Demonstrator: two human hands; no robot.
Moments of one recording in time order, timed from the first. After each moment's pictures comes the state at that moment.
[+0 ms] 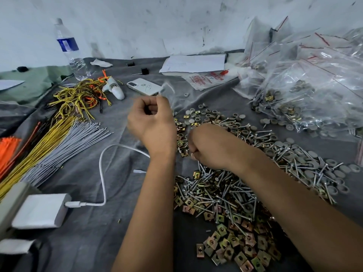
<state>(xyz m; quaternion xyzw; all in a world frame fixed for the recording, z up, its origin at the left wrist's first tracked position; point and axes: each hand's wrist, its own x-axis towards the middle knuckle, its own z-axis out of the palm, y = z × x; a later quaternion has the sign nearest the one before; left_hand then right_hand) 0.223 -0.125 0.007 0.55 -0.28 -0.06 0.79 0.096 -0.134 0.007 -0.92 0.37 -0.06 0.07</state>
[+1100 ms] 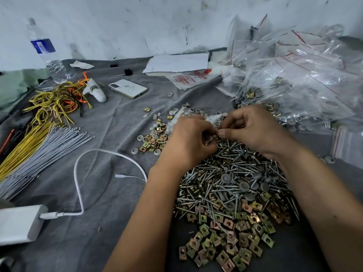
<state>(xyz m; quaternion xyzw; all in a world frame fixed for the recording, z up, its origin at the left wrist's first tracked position) 0.174 -0.119 -0.009 0.51 -0.78 -0.04 0.37 -0.011 -0.166 -0.001 -0.73 0.43 -0.35 0.40</state>
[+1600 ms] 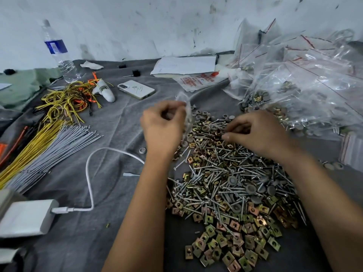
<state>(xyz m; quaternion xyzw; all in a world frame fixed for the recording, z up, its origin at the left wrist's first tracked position) 0.208 -0.124 0.000 0.57 -0.47 -0.18 0.65 -0.011 -0.168 -0.001 -0.79 0.48 -0.28 0.25</state>
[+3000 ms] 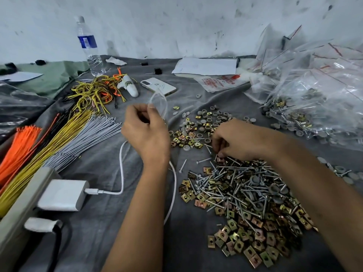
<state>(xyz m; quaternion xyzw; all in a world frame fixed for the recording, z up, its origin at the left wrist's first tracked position) 0.259 -0.086 0.003 0.63 -0.28 0.05 0.72 0.076 -0.150 0.028 -0.90 0.40 0.03 0.15</state>
